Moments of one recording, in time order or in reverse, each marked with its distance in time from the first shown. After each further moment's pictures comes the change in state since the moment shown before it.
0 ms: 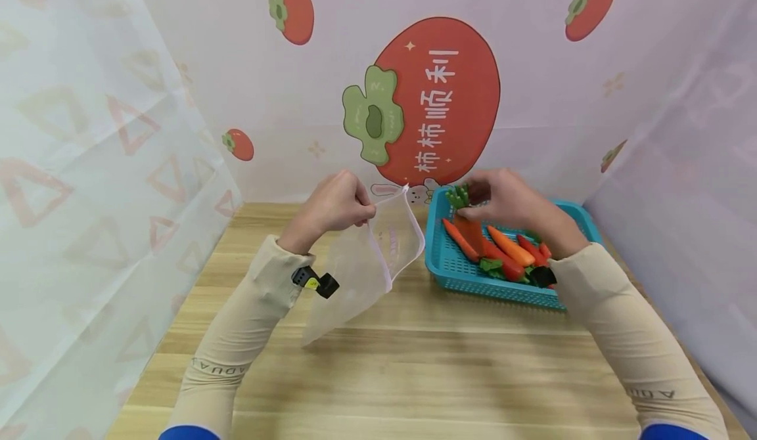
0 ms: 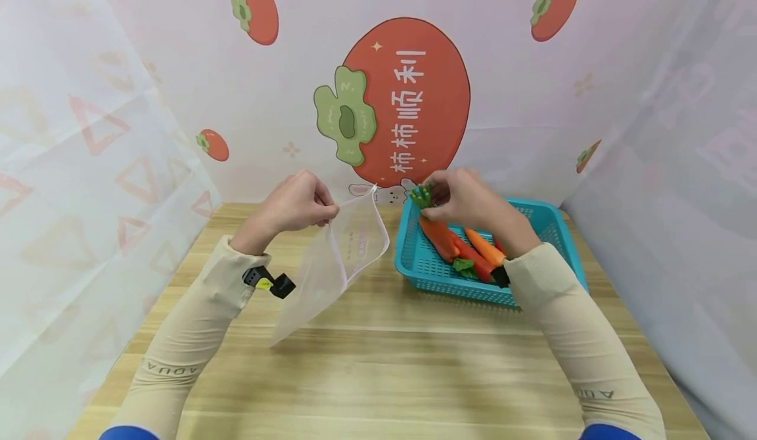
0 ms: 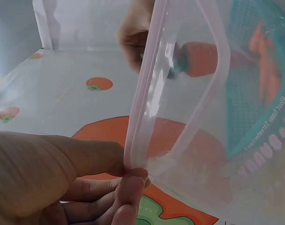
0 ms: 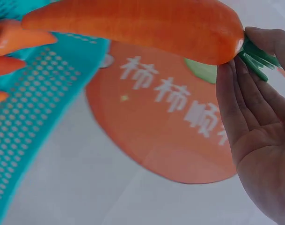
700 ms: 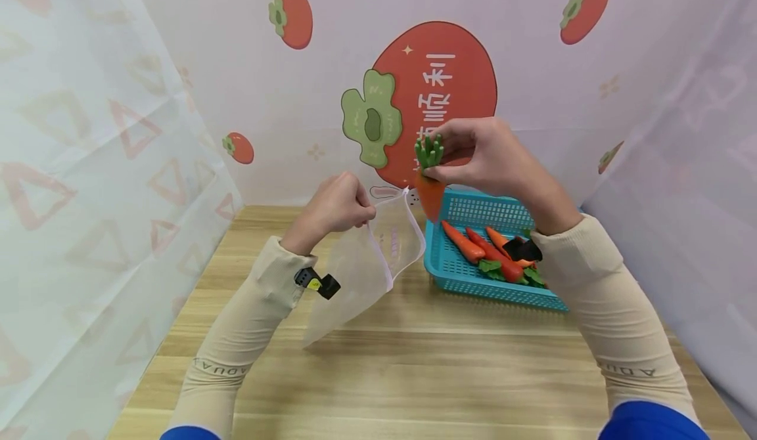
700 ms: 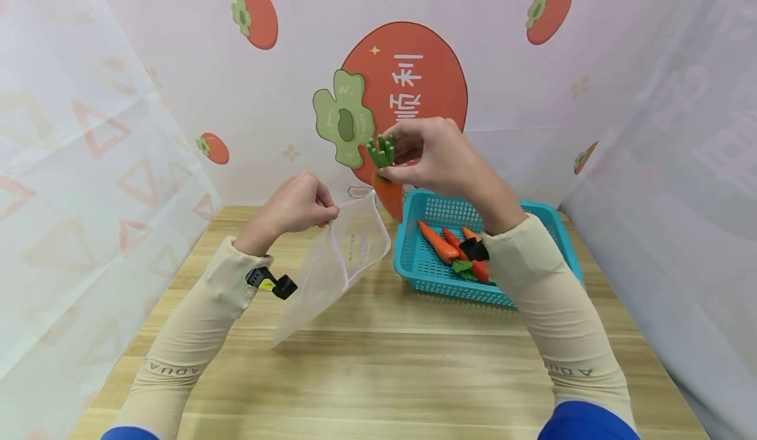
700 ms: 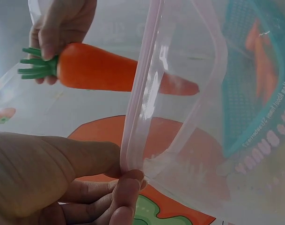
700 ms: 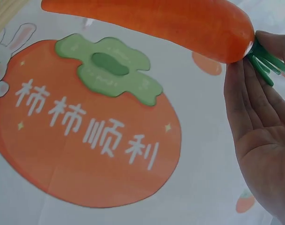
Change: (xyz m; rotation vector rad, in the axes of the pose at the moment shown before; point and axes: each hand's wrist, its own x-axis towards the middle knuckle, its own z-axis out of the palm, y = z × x) left_hand 0.001 0.003 0.003 0.029 0.024 -0.005; right_hand 0.018 -0.078 -0.037 0.123 0.220 -0.270
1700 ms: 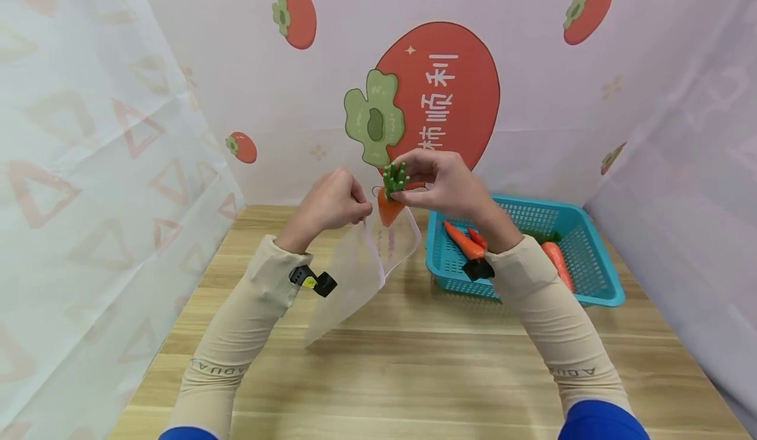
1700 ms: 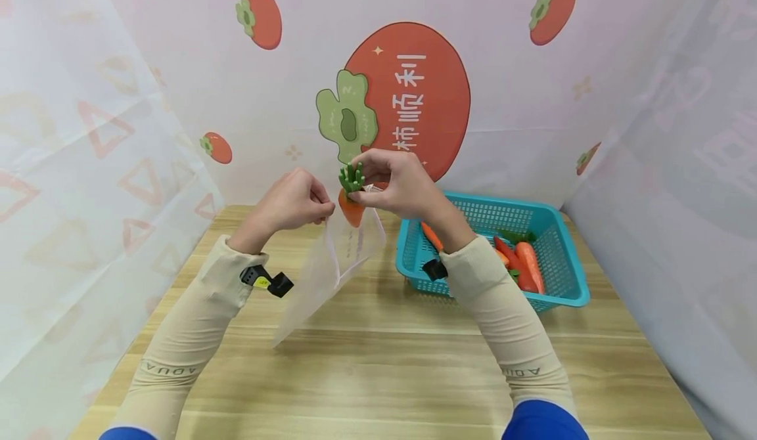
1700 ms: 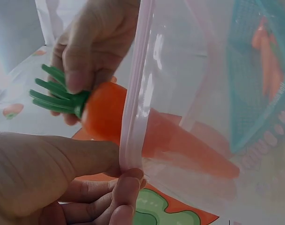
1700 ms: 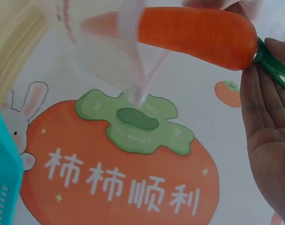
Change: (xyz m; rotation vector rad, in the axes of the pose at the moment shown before) left_hand -0.006 -0.003 -0.011 -0.046 -0.008 -0.037; right_hand 0.007 0.014 0.070 0.279 0.006 -0.057
